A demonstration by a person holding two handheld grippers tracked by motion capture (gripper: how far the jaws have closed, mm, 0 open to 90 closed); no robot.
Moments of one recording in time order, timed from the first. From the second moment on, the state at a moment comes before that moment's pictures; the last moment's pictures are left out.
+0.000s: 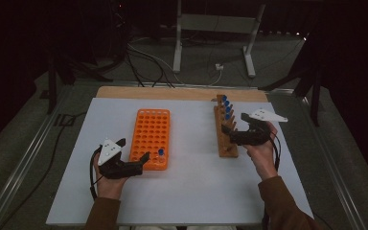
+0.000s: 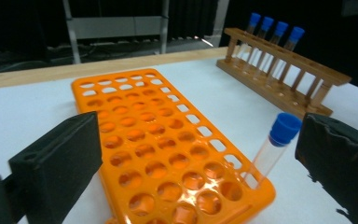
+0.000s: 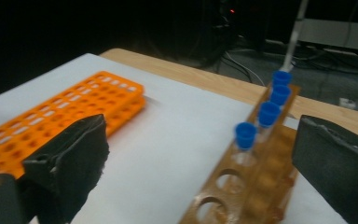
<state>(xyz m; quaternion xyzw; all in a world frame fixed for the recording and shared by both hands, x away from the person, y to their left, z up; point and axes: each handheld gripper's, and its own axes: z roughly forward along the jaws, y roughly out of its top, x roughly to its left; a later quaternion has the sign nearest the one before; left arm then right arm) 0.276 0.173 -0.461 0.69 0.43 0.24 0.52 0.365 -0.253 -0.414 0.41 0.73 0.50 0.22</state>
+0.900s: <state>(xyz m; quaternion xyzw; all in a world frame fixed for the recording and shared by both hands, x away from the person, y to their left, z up) 0.279 0.182 -0.464 0.67 0.45 0.23 0.54 0.418 -0.244 -0.462 0.46 0.74 0.42 0.24</state>
